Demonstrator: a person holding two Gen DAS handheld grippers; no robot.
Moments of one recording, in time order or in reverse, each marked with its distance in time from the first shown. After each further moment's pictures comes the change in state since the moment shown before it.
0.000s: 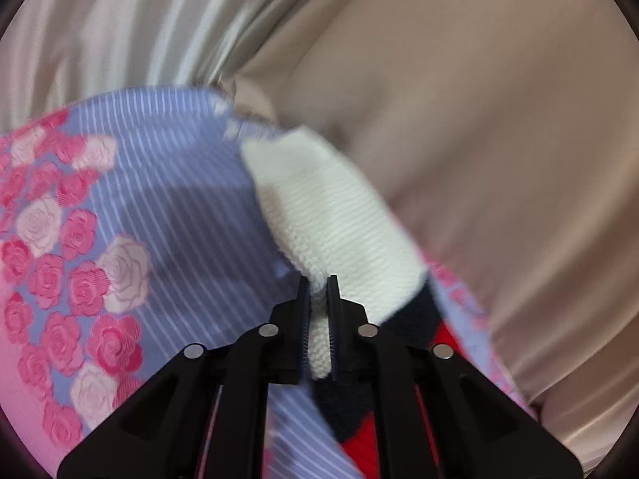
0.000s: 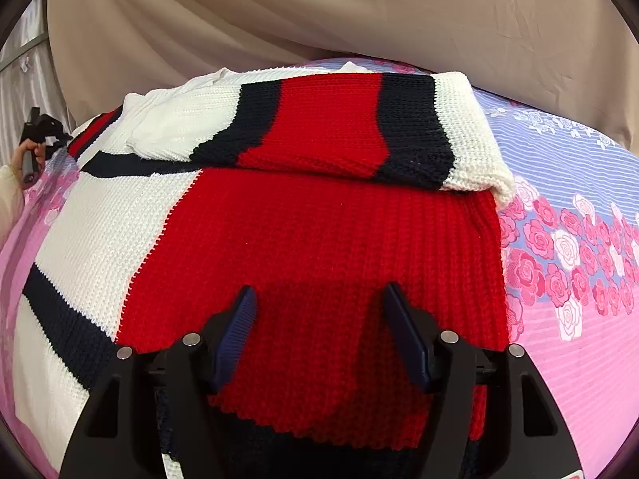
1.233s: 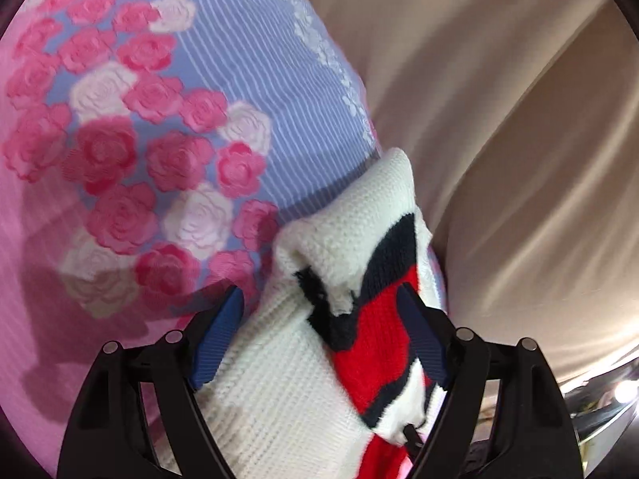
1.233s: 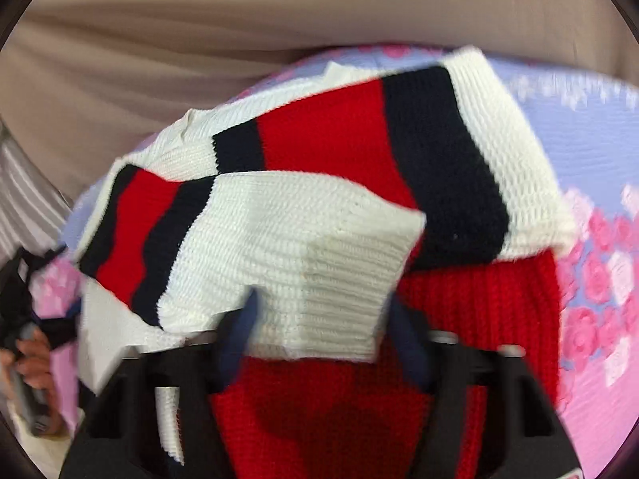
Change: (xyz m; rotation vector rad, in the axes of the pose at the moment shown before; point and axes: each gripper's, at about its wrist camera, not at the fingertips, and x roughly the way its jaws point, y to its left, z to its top) left arm -0.073 -0.069 -0.259 -0.166 0.344 -0.346; right arm 0.035 0.006 0.072 0.218 0.084 0.082
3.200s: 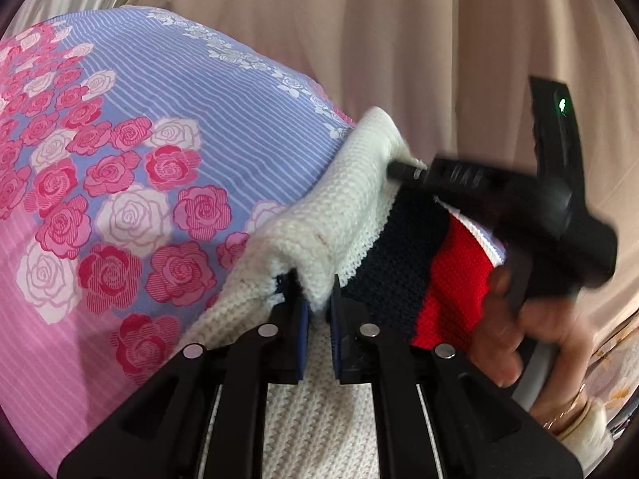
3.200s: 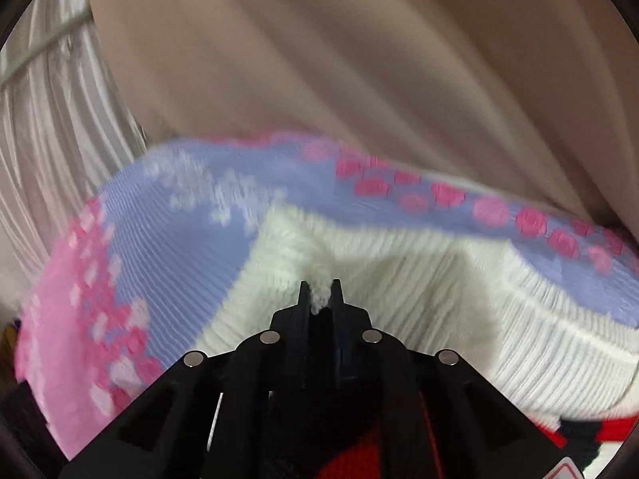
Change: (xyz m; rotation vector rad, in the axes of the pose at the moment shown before) left arm 0.046 -0.033 -0.049 0.427 -0.177 0.212; right arm 0.134 0.241 0.143 -0.465 -0.035 0.269
